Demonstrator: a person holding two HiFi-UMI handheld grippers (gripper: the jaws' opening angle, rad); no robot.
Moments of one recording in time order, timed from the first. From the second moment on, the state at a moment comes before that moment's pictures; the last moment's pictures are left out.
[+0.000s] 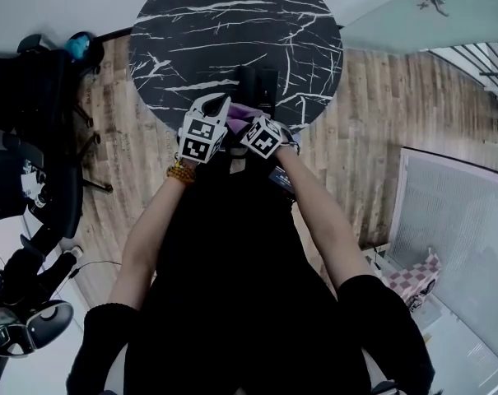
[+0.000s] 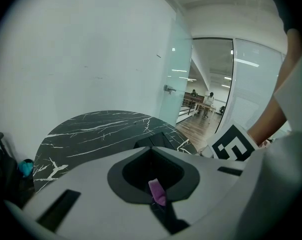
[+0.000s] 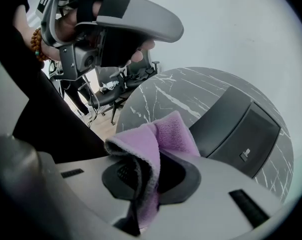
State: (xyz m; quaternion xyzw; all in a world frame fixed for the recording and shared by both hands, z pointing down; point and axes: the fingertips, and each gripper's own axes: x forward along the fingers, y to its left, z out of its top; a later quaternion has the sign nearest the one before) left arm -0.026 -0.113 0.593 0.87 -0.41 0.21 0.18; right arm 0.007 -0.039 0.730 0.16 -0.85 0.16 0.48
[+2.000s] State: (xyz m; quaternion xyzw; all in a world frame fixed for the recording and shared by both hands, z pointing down) left arm -0.021 -0.144 0.592 0.85 -0.44 0.20 0.19; right arm 0.047 -0.185 0.661 0.22 -0.85 -0.04 0.47
